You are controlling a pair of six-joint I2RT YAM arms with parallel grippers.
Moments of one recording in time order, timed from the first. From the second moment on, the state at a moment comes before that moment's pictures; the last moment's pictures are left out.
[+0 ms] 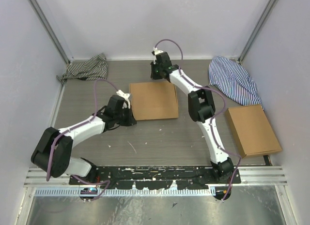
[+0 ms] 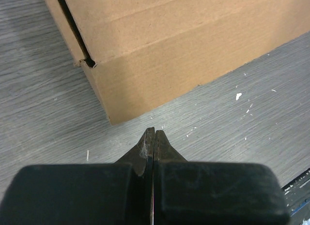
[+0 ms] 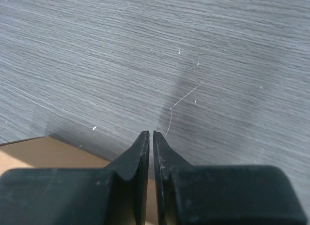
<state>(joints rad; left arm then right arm) -0.52 1.38 0.69 -0.11 0.18 -0.44 0.46 2.50 2.22 -0.37 -0.09 0.25</state>
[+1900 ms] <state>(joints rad) -0.95 1.41 0.88 -0.17 -0.36 -0.51 0.41 1.86 1.38 -0.37 -0.19 0.28</state>
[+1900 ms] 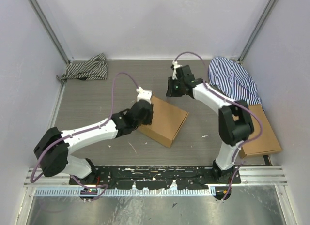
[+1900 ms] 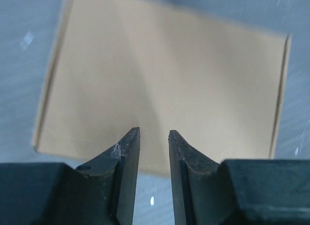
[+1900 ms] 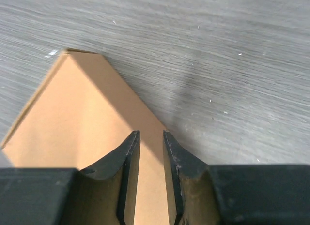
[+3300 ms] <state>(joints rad) -0.62 2.09 1.45 -0.25 0.13 -0.47 0.95 1.30 0.70 -0.43 0.16 0.64</state>
